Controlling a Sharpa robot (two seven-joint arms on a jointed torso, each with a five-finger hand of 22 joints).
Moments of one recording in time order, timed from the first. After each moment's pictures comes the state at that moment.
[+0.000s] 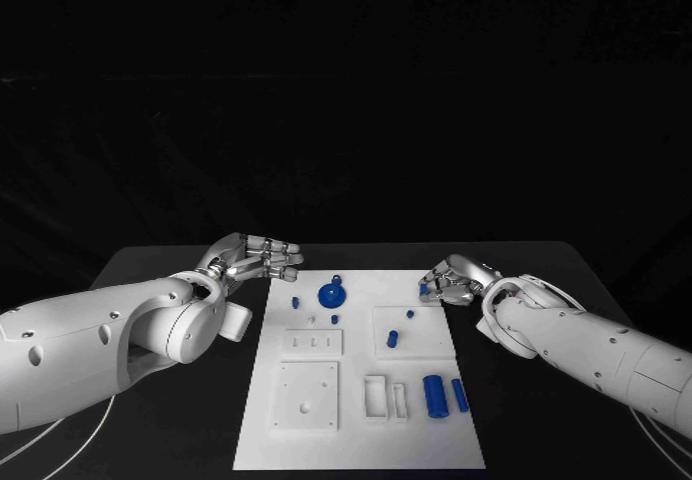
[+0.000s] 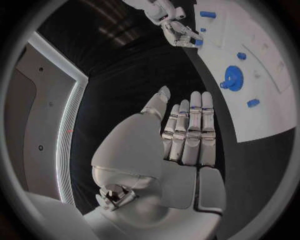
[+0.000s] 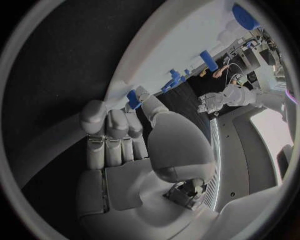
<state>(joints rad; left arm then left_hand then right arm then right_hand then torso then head) 1.44 -0.83 -0.22 1.48 -0.14 -0.39 0.29 1.41 0.03 -0.01 -0.12 0.20 1.03 0.14 0.07 0.06 1.15 0.11 0.06 0.06 1.22 0.08 0.18 0.07 0.08 0.99 0.06 0.36 0.25 1.09 -0.64 0.16 0.96 -1.29 -0.31 0.16 1.26 0.00 0.26 -0.24 0.16 1.19 0.07 0.06 0.06 1.29 -0.01 1.15 1.21 1.44 -0.08 1.07 1.04 0.08 1.46 -0.11 0.85 1.31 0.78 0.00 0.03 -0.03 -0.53</state>
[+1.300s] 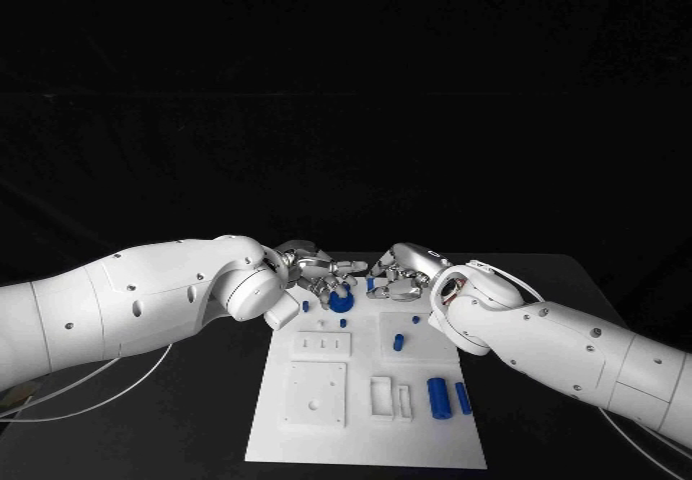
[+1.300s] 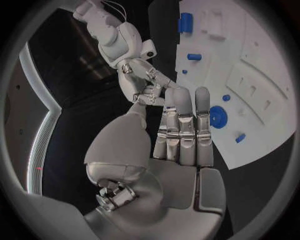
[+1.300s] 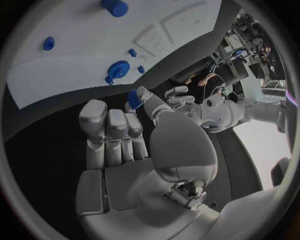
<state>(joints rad) 1.51 -0.63 -0.22 1.36 -0.36 -0.15 -0.26 1.12 -0.11 0.02 0.26 0.09 1.20 0.04 0.07 0.20 1.46 -0.03 0.22 0.18 1.36 -0.08 0.84 0.45 0.04 1.07 -0.09 0.82 0.62 1.14 -0.56 0.14 1.27 -1.47 -0.30 -0.11 1.25 -0.06 0.33 -0.17 0.20 1.19 0.07 0.06 0.06 1.28 -0.02 1.15 1.21 1.44 -0.08 1.07 1.04 0.08 1.46 -0.11 0.85 1.31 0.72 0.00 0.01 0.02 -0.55</state>
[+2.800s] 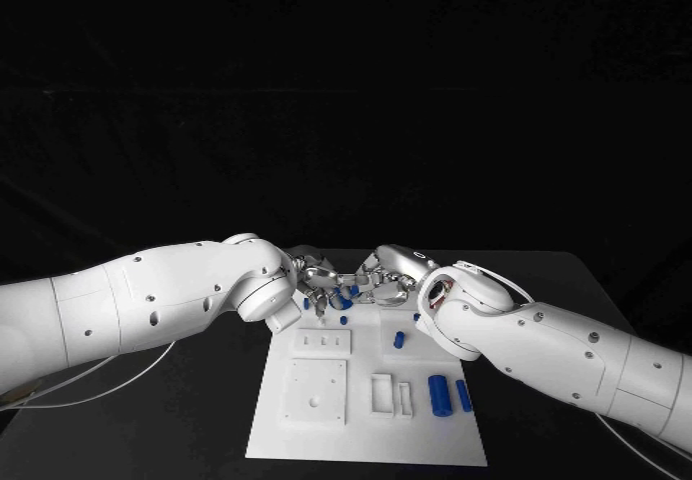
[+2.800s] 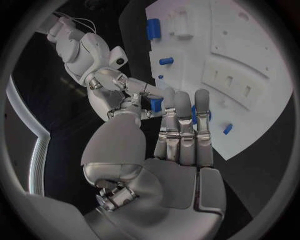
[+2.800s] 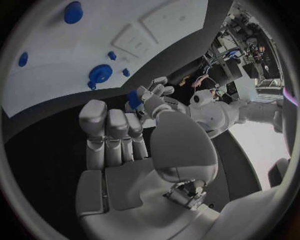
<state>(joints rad) 1.51 -0.60 -0.23 1.36 -0.56 -0.15 -0.41 1.07 -0.08 0.04 0.28 0.08 1.03 0.03 0.29 0.78 1.46 -0.03 0.30 0.25 1.27 -0.08 0.99 0.40 0.04 1.03 -0.10 0.81 0.72 1.14 -0.55 0.14 1.36 -1.48 -0.29 -0.14 1.25 -0.07 0.33 -0.17 0.23 1.19 0.07 0.06 0.06 1.28 -0.02 1.15 1.21 1.44 -0.08 1.07 1.04 0.08 1.46 -0.11 0.85 1.31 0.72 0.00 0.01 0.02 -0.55</state>
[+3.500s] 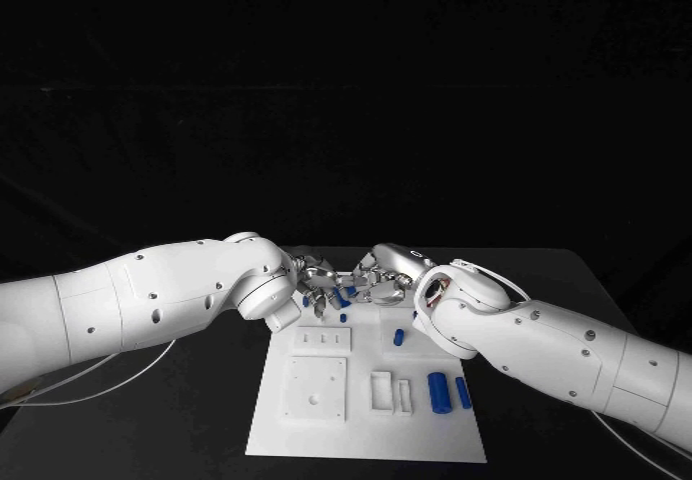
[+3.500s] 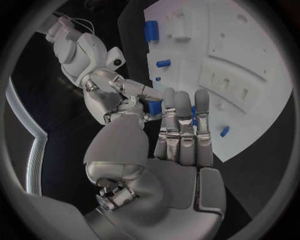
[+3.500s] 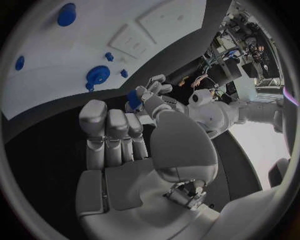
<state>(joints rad) 1.51 -0.59 -0.24 1.35 -0.55 -0.14 -0.43 1.10 -0.02 -0.02 0.23 0.09 1.03 0.03 0.29 0.75 1.45 -0.03 0.29 0.24 1.27 -0.07 0.99 0.39 0.04 1.03 -0.10 0.80 0.74 1.14 -0.55 0.14 1.36 -1.48 -0.28 -0.15 1.25 -0.07 0.33 -0.17 0.23 1.19 0.07 0.06 0.06 1.29 -0.02 1.15 1.21 1.44 -0.09 1.07 1.04 0.08 1.46 -0.11 0.85 1.31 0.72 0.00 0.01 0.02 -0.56</state>
